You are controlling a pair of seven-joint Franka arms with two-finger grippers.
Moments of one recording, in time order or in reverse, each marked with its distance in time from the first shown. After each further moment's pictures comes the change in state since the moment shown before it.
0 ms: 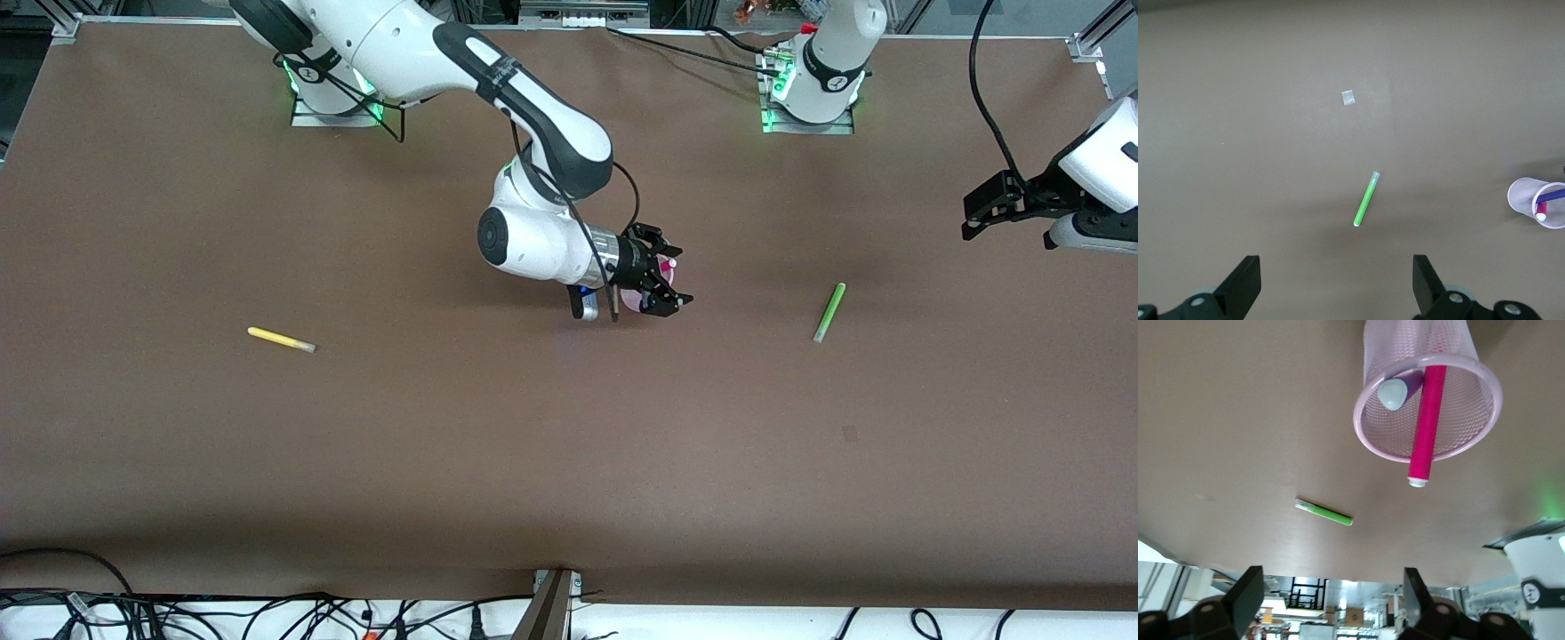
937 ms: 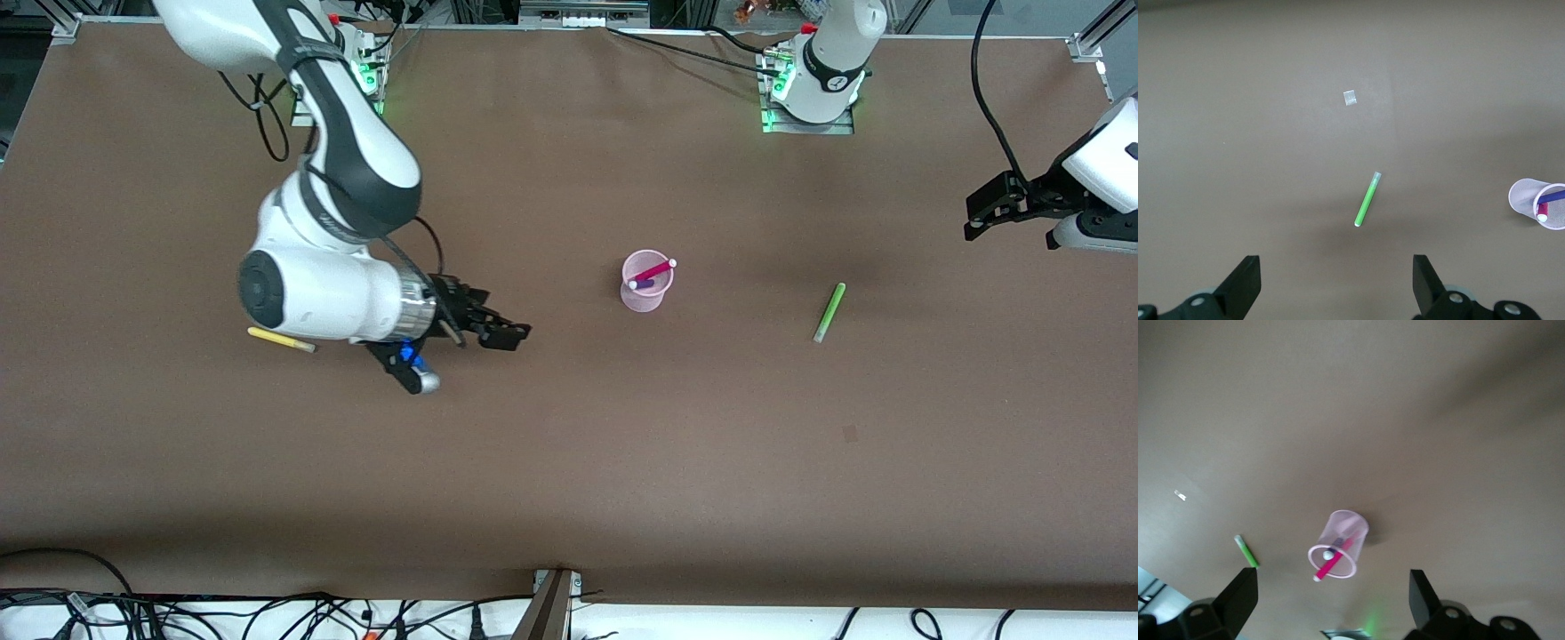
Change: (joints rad) left arm 0.003 0.001 0.001 0.001 0.000 0.000 0.000; right arm -0.263 -0.251 -0.229 0.007 -0.271 -0.663 -0.669
